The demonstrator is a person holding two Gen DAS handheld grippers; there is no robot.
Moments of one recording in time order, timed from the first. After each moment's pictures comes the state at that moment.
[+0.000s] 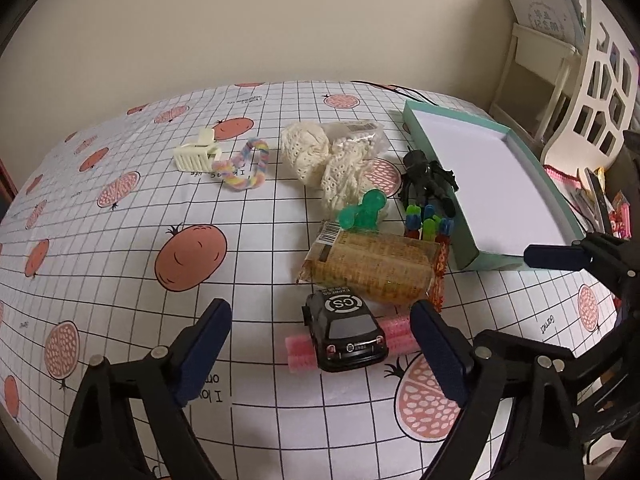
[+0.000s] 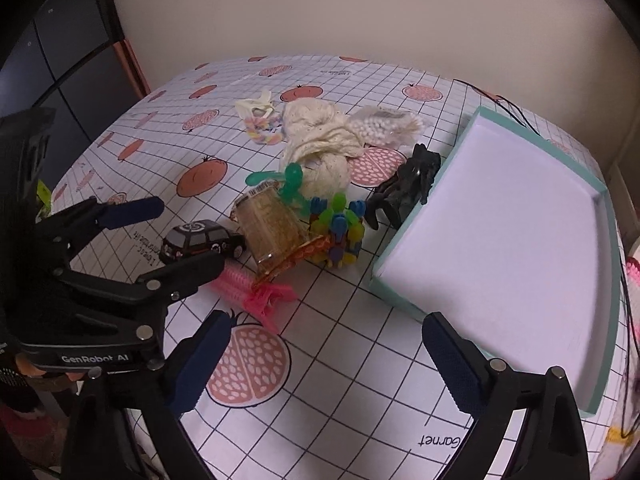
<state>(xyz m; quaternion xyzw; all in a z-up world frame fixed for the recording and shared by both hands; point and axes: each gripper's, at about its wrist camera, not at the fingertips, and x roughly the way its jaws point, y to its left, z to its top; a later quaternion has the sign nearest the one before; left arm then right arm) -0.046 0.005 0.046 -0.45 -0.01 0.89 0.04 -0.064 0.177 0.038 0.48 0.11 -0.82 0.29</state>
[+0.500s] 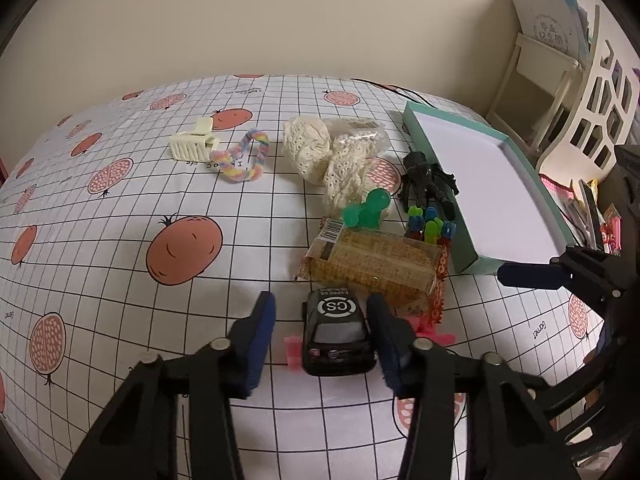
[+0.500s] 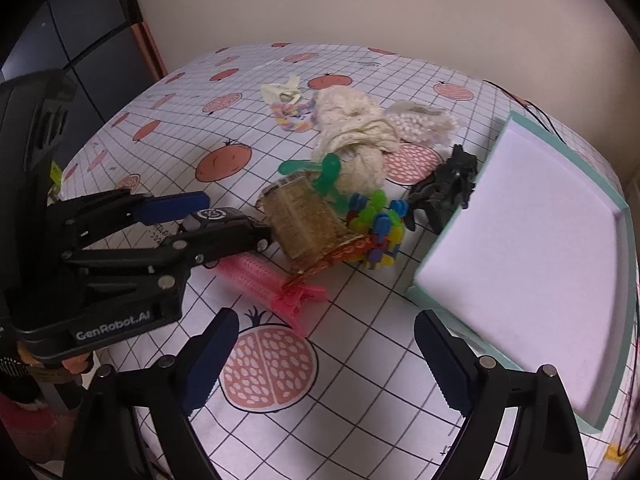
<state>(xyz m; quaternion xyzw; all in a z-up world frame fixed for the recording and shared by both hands) -0.048 -0.004 0.042 -0.45 -0.04 0.89 0.05 -0.060 0.154 0.032 0.49 0.14 -0.80 0.32</state>
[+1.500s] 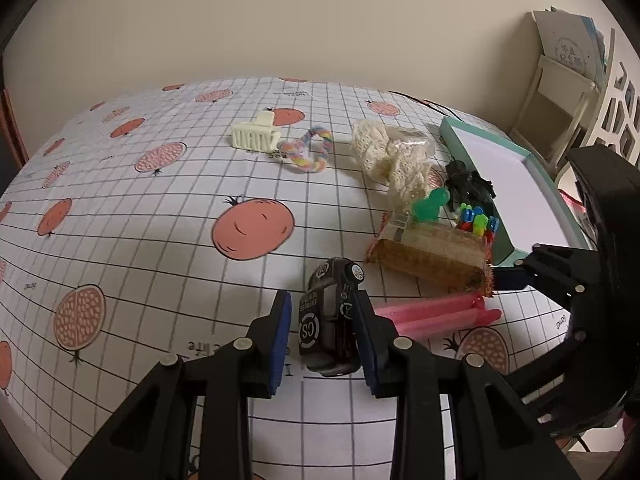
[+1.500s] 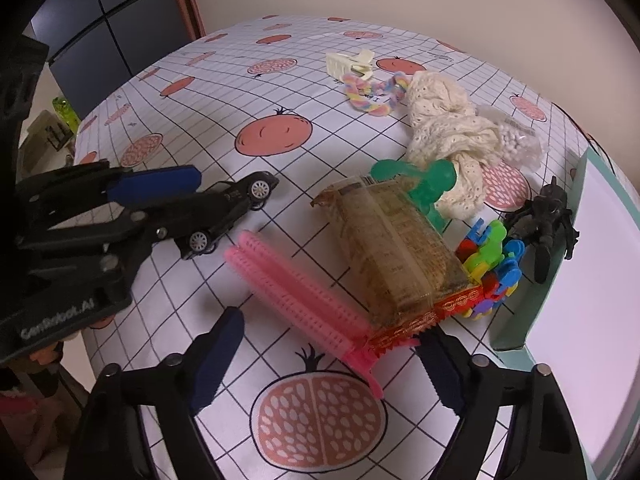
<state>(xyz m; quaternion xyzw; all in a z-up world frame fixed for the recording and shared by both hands) -0.022 -0.049 0.038 -0.44 -0.05 0.90 0.02 -0.058 0.095 0.005 0.49 0.20 -0.77 0.36</state>
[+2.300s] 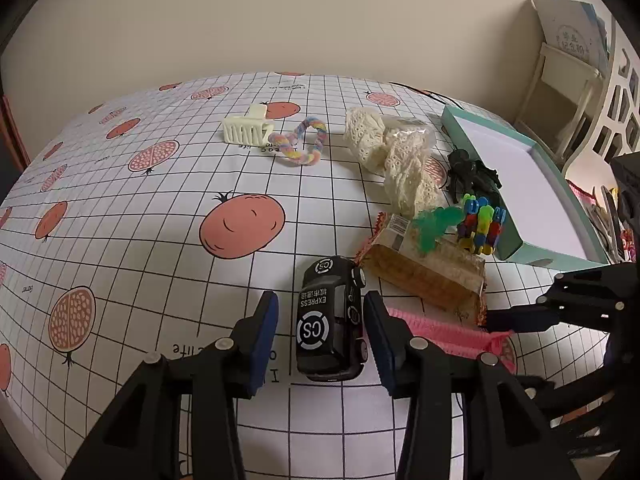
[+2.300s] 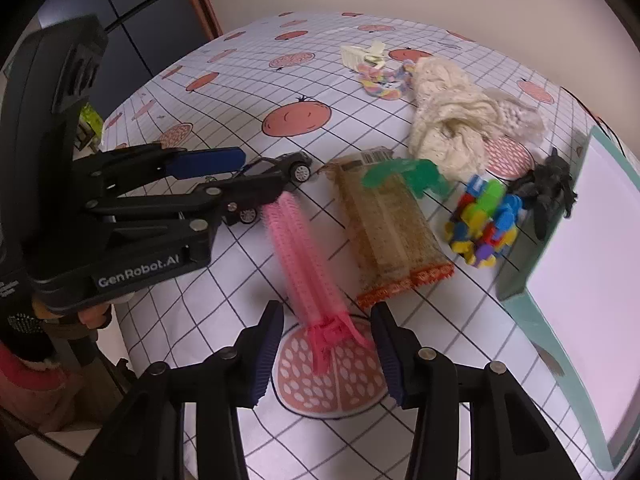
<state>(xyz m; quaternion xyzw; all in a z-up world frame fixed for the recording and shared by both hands) -0.029 -0.037 0.030 -0.44 -0.04 0.90 0.01 -0.040 0.116 0.009 0.51 0.17 -0.74 0.40</state>
